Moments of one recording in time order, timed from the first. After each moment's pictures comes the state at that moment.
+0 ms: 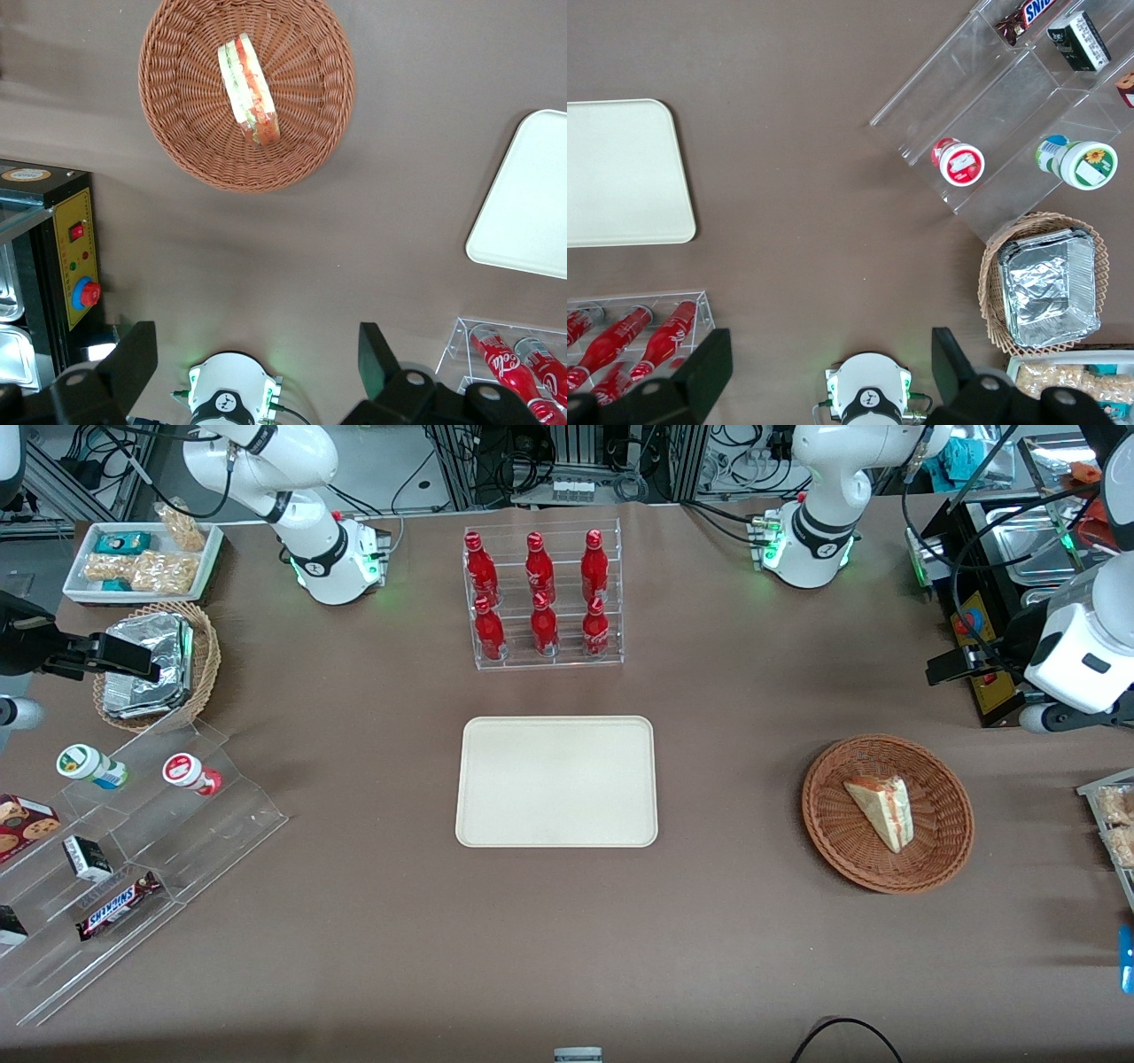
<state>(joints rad) 0.05 0.10 -0.11 -1.49 0.00 1.33 -0.25</state>
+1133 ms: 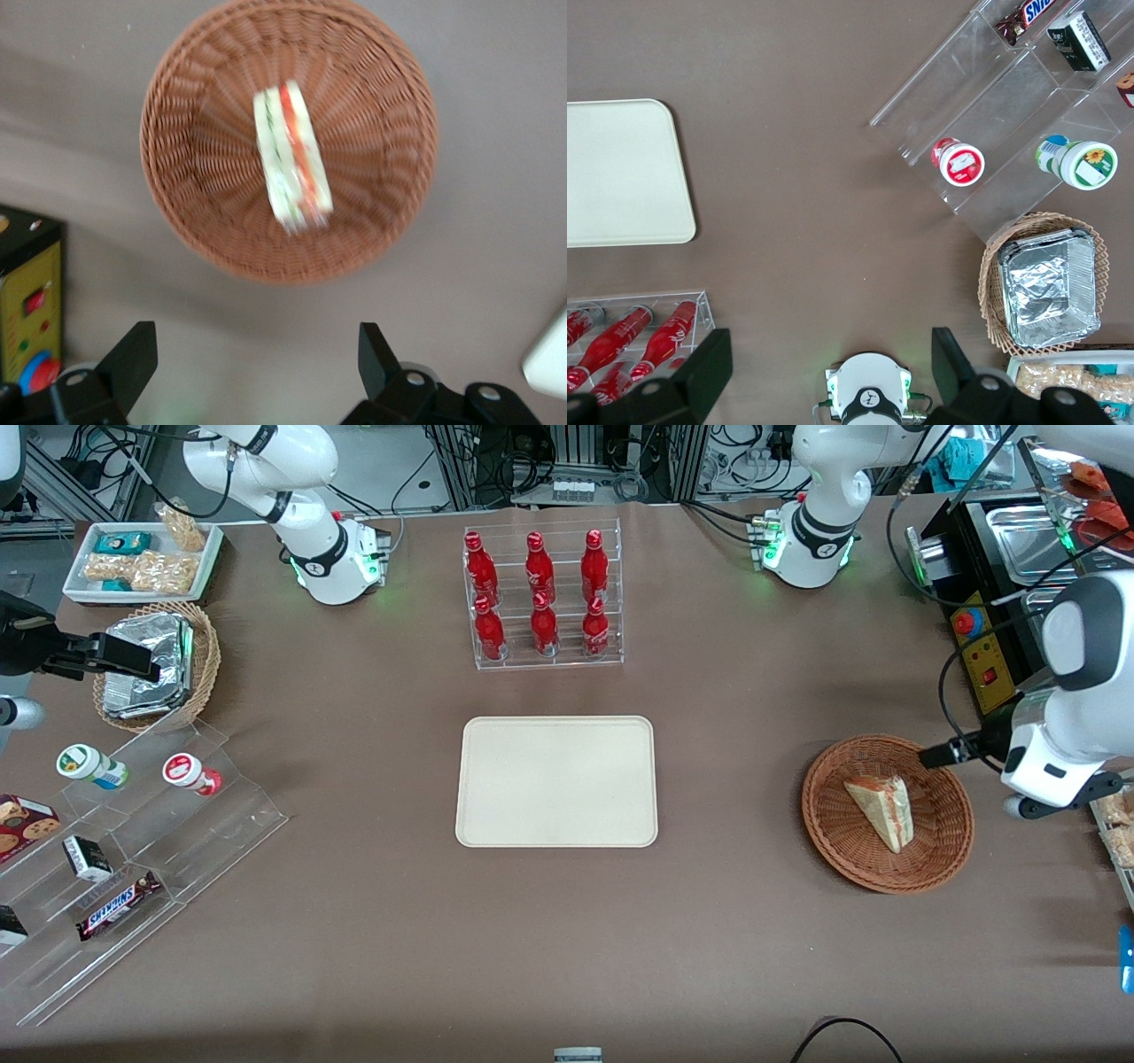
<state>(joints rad) 0.06 0.21 0.01 -1.79 0.00 1.81 -0.26</state>
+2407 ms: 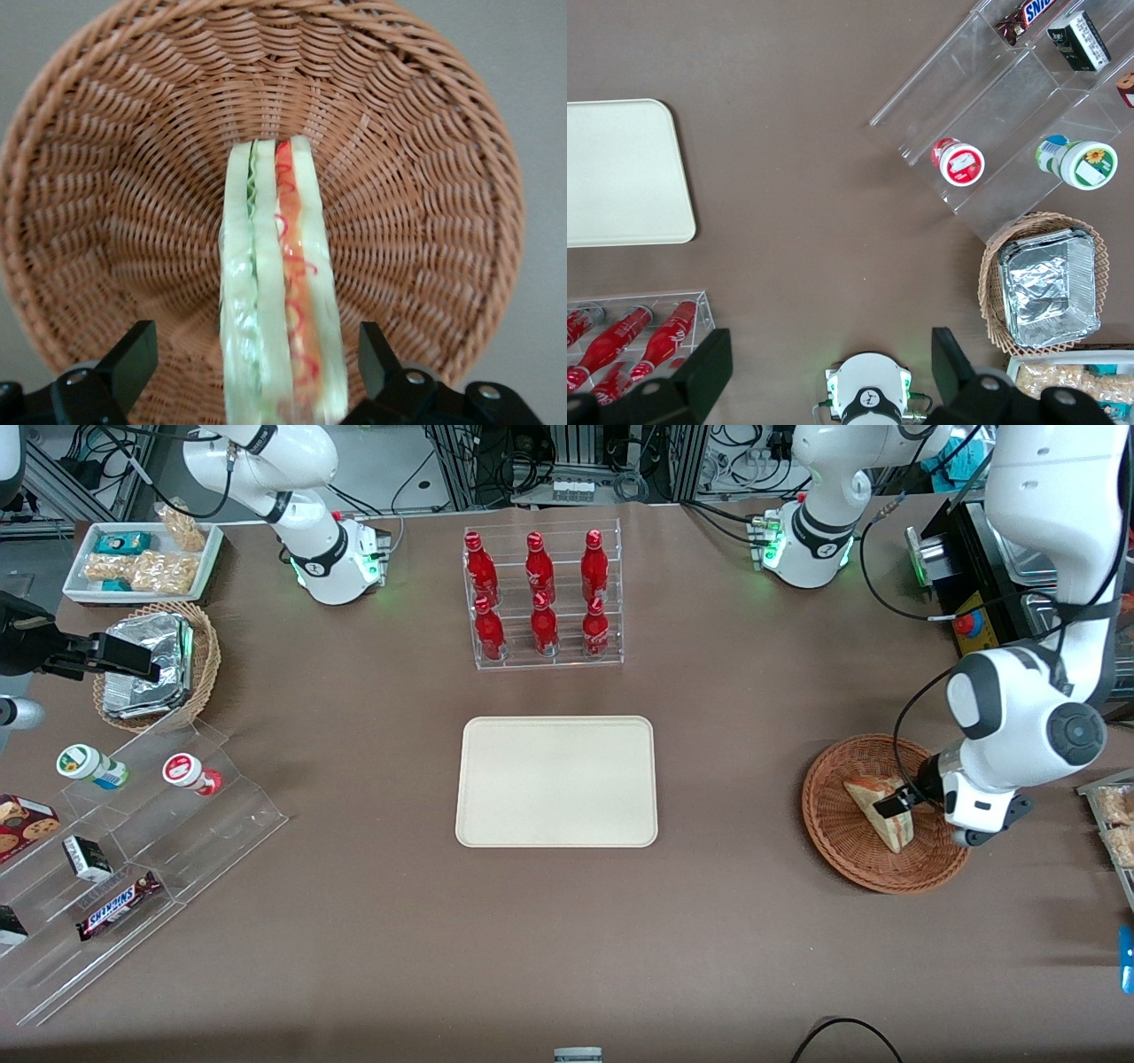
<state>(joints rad) 0.05 0.38 0.02 -2.02 -0.08 2.32 -0.40</state>
